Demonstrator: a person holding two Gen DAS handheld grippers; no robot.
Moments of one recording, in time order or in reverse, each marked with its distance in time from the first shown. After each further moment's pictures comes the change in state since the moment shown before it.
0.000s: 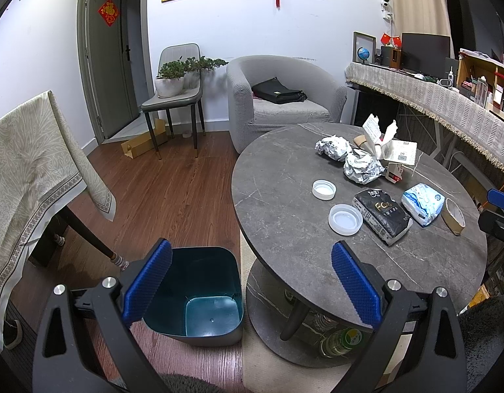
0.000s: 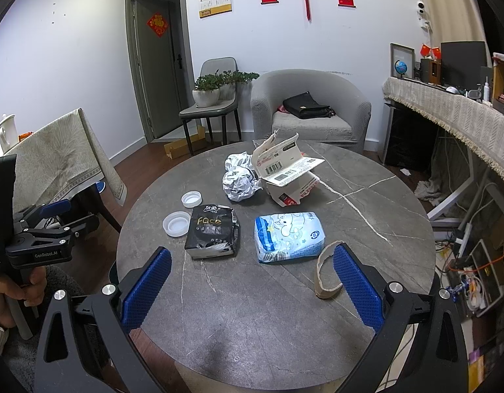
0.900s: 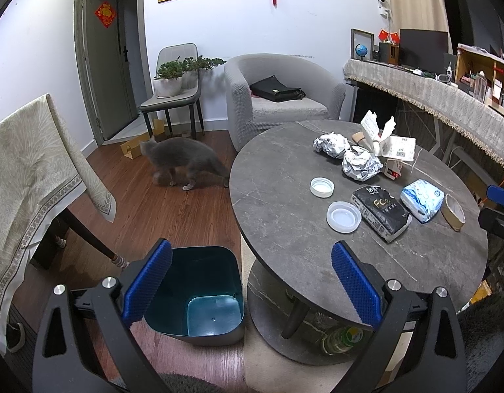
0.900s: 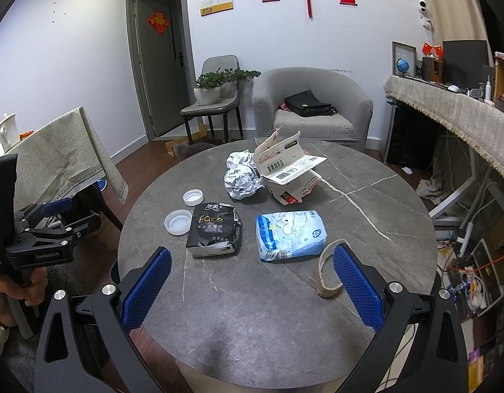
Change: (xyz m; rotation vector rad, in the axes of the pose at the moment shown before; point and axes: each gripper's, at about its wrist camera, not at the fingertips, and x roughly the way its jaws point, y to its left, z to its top) left arm 0.002 -0.003 -0.004 0.013 0.013 -0.002; right arm 0.004 -0.003 -0.004 -0.001 0.015 0.012
